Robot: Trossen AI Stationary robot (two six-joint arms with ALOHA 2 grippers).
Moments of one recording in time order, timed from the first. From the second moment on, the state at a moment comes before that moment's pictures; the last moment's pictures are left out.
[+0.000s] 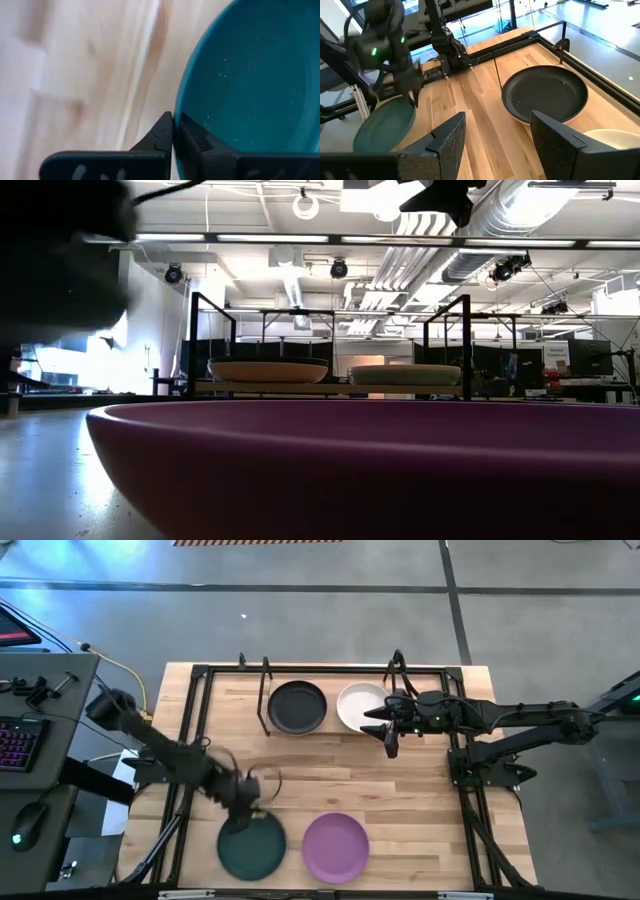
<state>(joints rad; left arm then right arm) -0.55 1.29 0.75 -0.66 0.02 -0.84 -0.01 1.04 0.95 -0.26 0.15 0.32</state>
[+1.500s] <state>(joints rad) 0.65 1.69 1.49 -0.95 0.02 0.00 -0.01 1.04 0.95 -0.20 0.15 0.34</state>
